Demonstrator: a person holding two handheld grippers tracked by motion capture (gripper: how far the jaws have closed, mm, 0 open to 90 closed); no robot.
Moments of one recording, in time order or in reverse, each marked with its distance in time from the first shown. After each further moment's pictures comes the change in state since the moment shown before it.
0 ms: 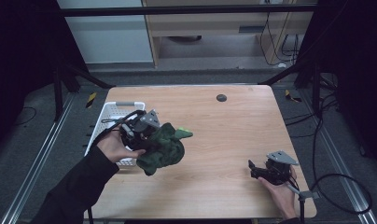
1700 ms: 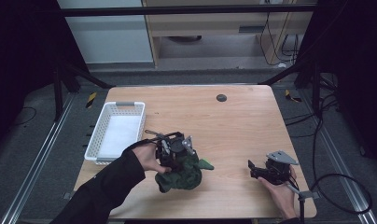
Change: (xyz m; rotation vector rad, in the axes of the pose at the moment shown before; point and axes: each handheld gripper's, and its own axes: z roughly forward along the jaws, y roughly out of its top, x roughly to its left) left arm -0.037 0.029 0.088 0.179 -0.191 0.221; right arm 0.000 0.000 0.001 0.002 0.010 0.003
